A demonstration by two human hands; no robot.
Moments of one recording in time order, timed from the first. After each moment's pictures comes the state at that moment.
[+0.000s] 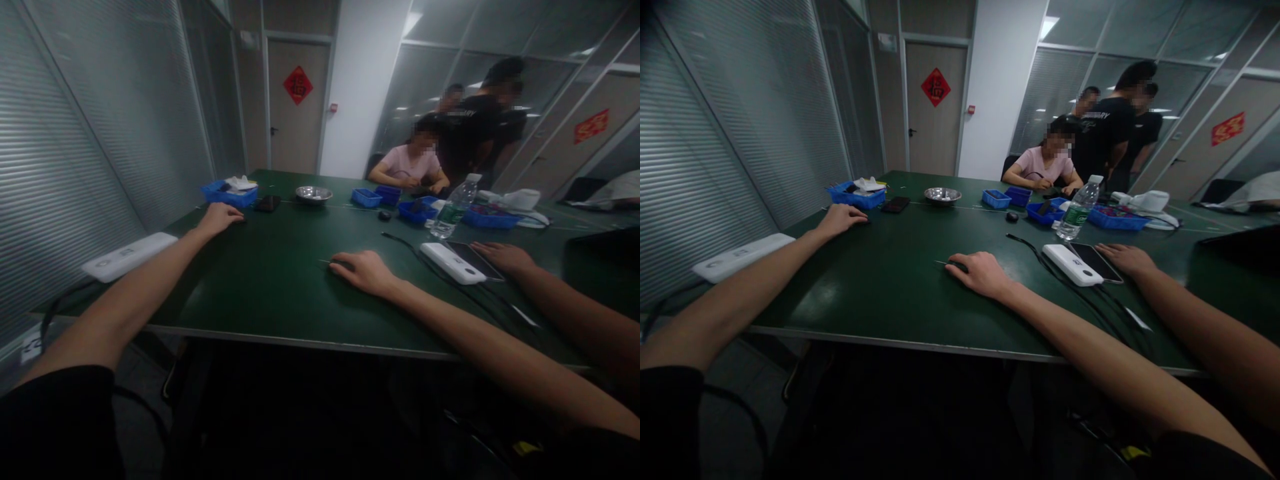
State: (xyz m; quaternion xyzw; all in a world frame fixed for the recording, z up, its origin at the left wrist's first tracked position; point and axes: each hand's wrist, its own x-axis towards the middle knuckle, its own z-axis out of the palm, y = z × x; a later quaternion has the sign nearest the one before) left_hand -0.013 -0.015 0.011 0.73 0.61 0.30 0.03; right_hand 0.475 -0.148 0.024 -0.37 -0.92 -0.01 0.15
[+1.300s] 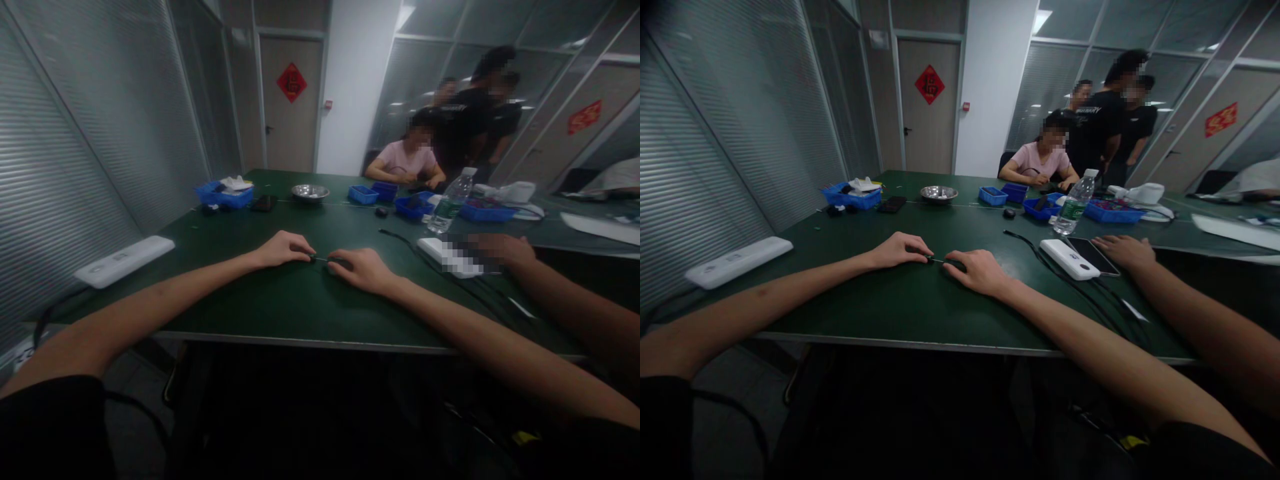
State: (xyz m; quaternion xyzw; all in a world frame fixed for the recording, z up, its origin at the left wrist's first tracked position) left_hand 0.186 -0.105 0.015 0.88 0.26 0.29 0.27; right_hand 0.475 -0.151 0.024 -0.36 -0.92 -0.01 0.17
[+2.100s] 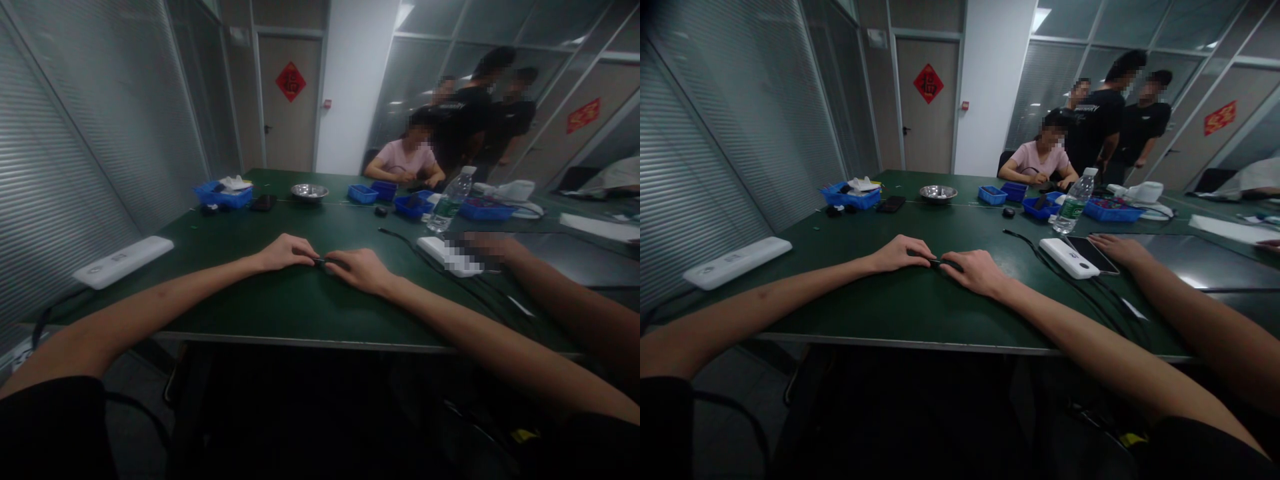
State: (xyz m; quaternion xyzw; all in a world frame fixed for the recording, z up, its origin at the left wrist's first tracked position) left_hand 0.194 -0.113 0.014 0.89 0.23 0.30 0.27; right_hand 0.472 -0.153 0.024 -0.34 -0.93 -0.02 0.16
